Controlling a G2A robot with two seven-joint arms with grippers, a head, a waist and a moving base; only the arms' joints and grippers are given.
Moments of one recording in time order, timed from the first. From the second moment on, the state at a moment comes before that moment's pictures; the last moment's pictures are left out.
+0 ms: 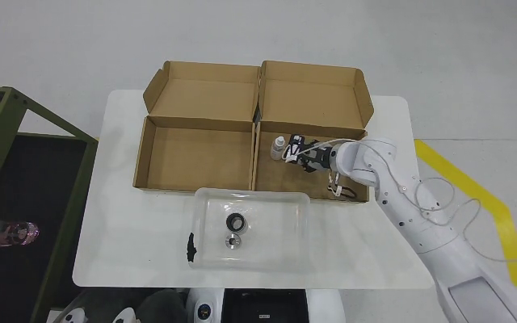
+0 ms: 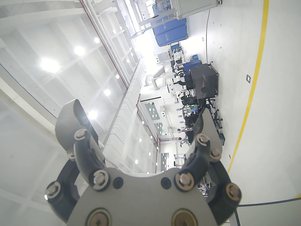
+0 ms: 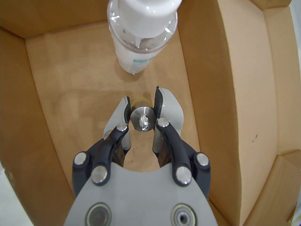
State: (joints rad) left arm -0.19 -0.18 -0.57 -1.44 2.04 -0.23 0.13; right arm -0.74 -1.12 0.87 -1.37 -1.30 -0.72 0.58
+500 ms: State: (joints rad) left arm -0.19 -0.18 -0.57 -1.44 2.04 -0.23 0.13; right arm -0.75 -1.12 0.90 -1.37 -1.29 -0.72 0.54
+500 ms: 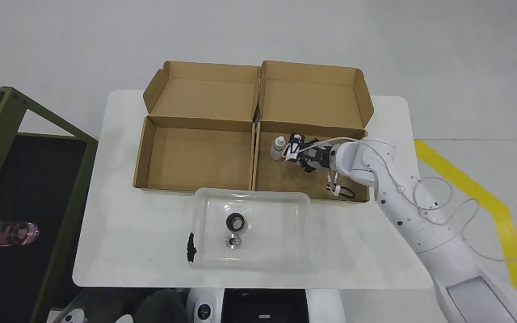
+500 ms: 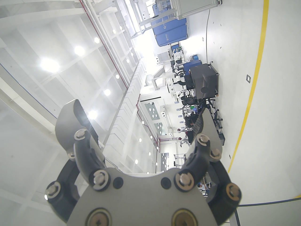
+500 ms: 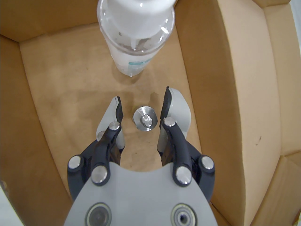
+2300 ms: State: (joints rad) left arm -0.19 -0.18 -0.57 -1.44 2.04 -0.23 0.13; right arm -1.13 -1.10 0.80 -1.91 -1.37 -0.72 0.37
